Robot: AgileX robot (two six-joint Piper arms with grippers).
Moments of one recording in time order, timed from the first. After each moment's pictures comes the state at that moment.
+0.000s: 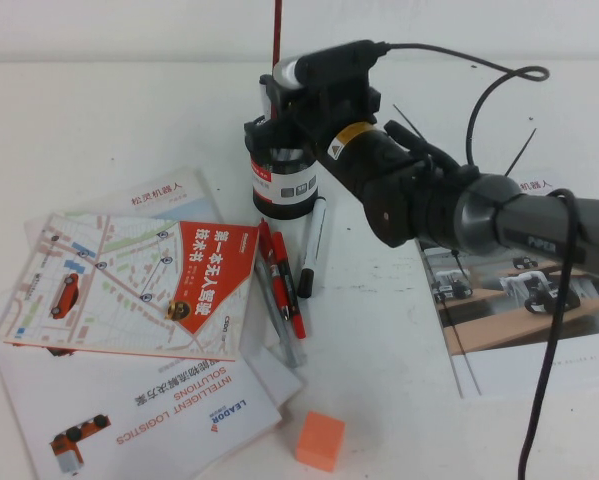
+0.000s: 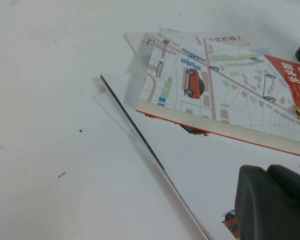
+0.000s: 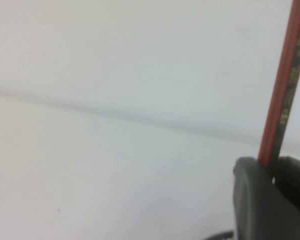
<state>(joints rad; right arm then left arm) 0.60 2.17 -1.58 0.08 -0.48 0.01 -0.06 -0.01 0.02 -0.07 0.39 -0.13</state>
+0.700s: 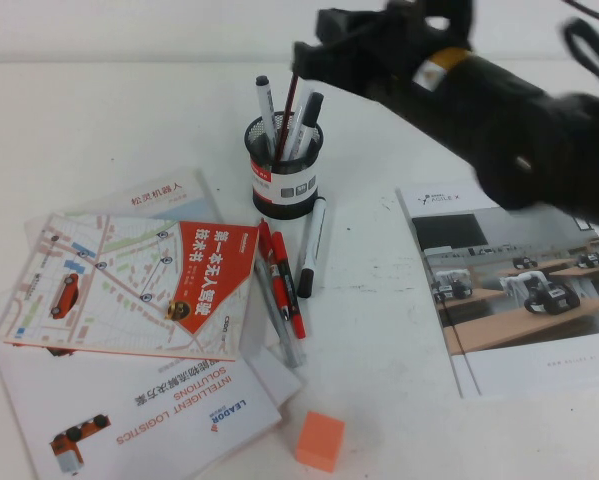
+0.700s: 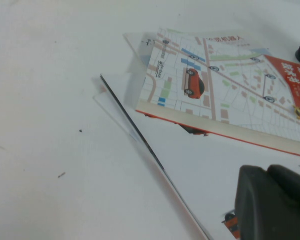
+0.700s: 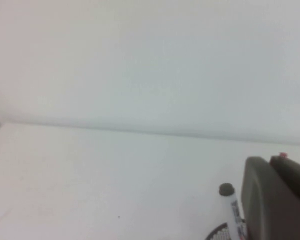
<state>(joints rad) 0.61 1.69 -1.32 0.30 -0.21 -0.02 -0.06 -0.01 0.02 -0.07 0.39 -0.13</state>
